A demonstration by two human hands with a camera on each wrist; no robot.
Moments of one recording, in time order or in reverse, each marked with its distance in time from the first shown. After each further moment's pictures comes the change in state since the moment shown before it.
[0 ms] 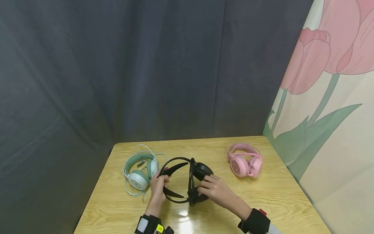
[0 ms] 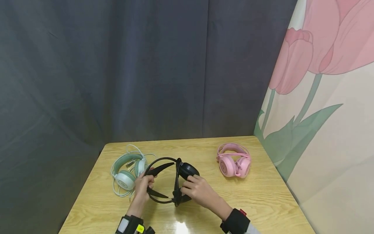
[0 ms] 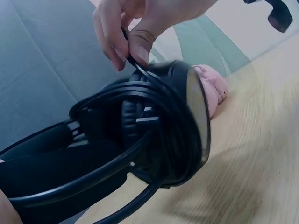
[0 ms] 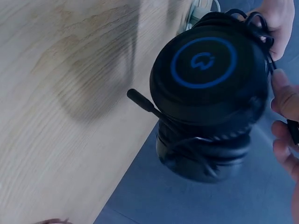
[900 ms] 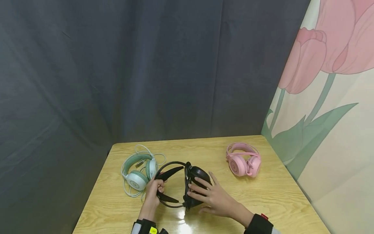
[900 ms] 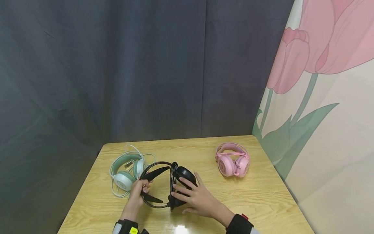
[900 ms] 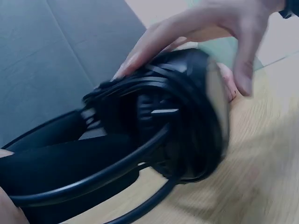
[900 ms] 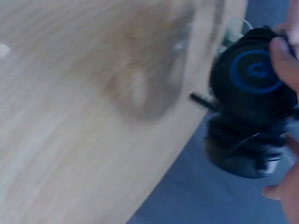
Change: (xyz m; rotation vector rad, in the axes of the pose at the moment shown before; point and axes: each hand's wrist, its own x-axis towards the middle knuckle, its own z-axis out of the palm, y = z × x) left_hand 0.004 -0.009 -0.026 -0.076 -0.120 -0.136; right_hand -0.032 -0.015 0.011 0.058 -0.244 0.038
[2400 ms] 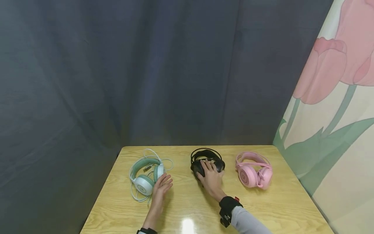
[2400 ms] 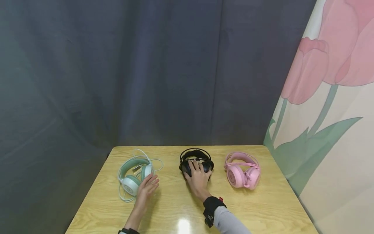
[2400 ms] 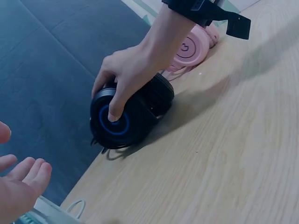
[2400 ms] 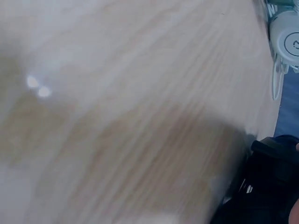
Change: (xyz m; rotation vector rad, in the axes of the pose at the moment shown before) left_hand 0.008 -0.005 -0.015 0.081 -0.169 0.293; right_hand 0.053 0.071 0.117 -0.110 0.191 0.886
